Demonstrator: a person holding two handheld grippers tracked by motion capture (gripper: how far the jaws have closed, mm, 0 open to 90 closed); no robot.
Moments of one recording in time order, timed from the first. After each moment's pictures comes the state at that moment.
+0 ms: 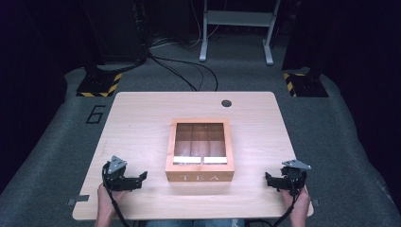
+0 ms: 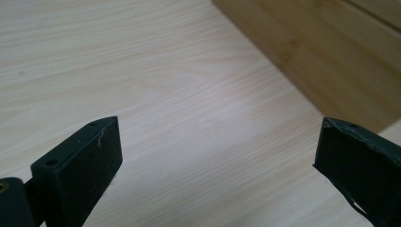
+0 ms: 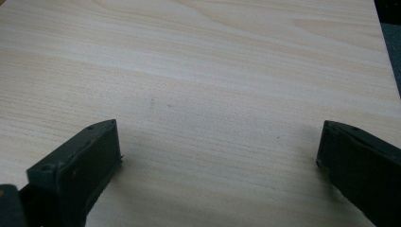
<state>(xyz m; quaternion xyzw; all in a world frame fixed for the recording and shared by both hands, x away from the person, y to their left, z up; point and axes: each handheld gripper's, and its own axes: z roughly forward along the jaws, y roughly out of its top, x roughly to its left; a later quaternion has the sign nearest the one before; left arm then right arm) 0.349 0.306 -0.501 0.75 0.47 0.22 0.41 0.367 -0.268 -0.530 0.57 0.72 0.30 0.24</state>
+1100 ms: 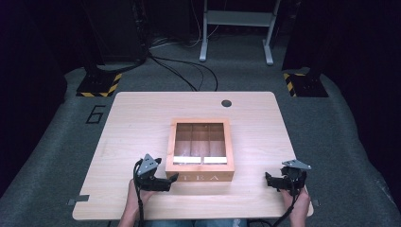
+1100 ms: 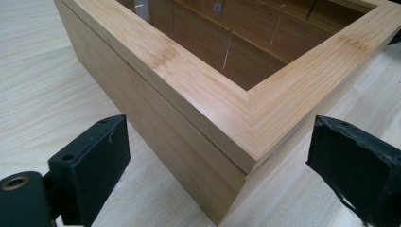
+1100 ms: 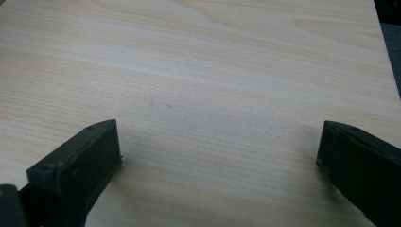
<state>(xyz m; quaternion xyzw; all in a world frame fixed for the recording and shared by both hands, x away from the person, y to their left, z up) 0.356 0.226 -0.496 0.78 0.36 0.18 0.47 0.367 -0.268 -0.530 0.57 0.72 0.30 0.24</state>
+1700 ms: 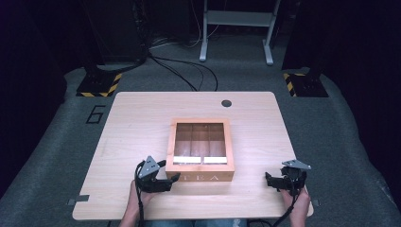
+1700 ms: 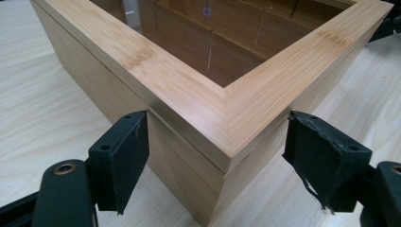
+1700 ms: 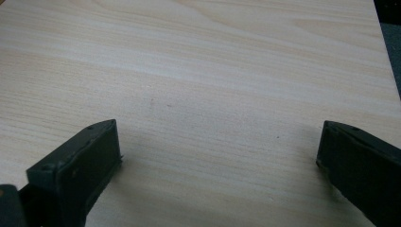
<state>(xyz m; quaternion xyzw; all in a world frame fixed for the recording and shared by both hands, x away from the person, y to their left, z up) 0.351 0.222 -0.500 0.78 0.34 0.18 0.49 0.367 -0.268 -0.530 0.57 0.72 0.30 0.24</state>
